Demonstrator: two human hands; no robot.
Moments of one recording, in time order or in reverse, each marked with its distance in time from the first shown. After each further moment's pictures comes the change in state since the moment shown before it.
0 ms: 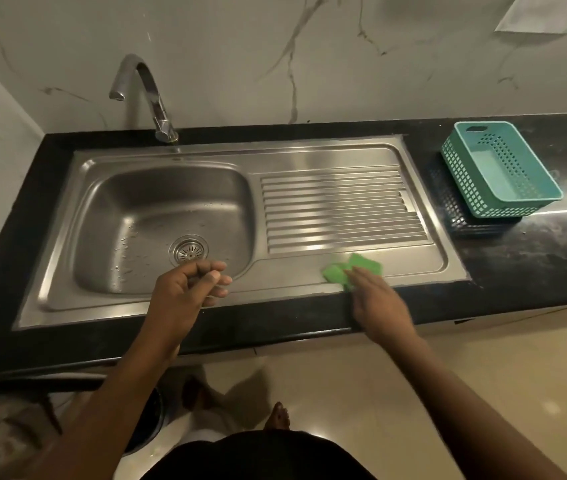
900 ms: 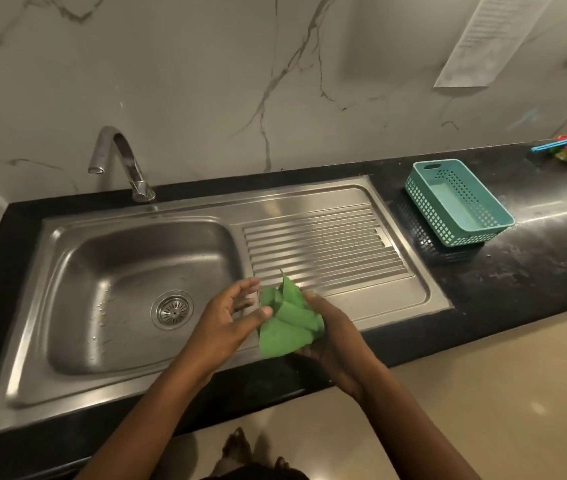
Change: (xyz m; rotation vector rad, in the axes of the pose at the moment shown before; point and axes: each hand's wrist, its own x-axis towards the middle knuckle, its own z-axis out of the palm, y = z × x) left_hand 0.061 0.032 0.040 0.015 -0.382 0.082; right_hand -0.007 -0.146 -0.068 1.652 -0.272 0.289
